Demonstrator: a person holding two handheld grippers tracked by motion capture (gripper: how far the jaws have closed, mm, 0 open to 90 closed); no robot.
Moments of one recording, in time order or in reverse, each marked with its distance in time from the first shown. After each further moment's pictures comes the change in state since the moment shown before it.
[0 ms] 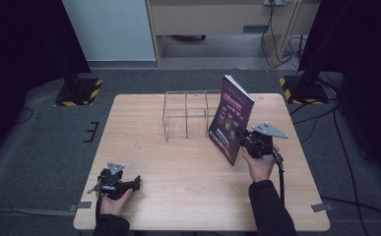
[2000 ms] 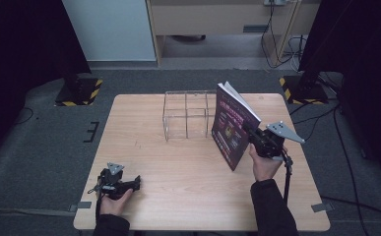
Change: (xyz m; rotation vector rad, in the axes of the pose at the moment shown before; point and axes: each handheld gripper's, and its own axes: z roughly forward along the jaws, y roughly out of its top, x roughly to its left) left arm 0.000 0.000 0.000 0.000 0.000 -0.001; right arm 0.002 0.020 -0.031 -0.174 0.005 0.078
